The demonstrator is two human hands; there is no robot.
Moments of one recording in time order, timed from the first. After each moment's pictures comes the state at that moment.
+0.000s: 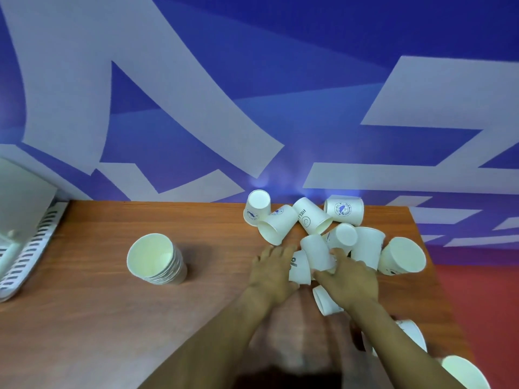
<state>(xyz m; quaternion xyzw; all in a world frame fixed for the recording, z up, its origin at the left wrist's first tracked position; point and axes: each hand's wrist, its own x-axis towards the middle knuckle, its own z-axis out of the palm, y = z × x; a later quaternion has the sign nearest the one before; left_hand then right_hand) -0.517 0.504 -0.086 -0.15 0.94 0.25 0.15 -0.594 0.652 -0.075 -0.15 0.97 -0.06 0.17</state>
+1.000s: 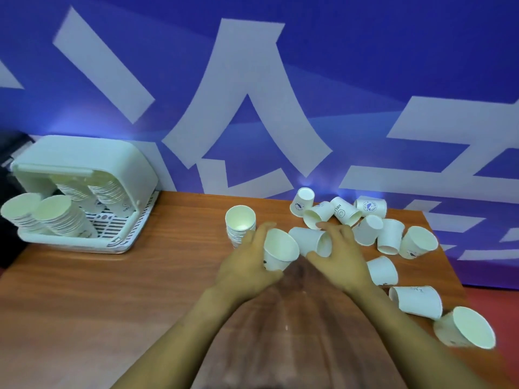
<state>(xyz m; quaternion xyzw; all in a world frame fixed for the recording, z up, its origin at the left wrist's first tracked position) -0.302 0.438 0.032 -0.20 0.90 0.39 -0.05 -0.437 0.594 0.025 -0.26 0.91 -0.30 0.11</state>
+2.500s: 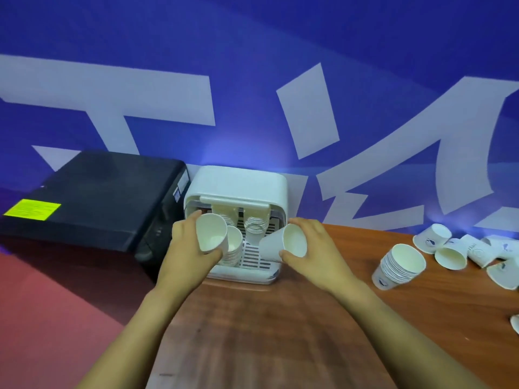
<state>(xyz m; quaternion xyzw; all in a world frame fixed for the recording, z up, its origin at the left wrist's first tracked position) -0.039 0.042 0.069 -0.37 0.83 0.37 -0.19 -0.209 0.218 0.074 -0.40 0.84 -0.33 0.12</state>
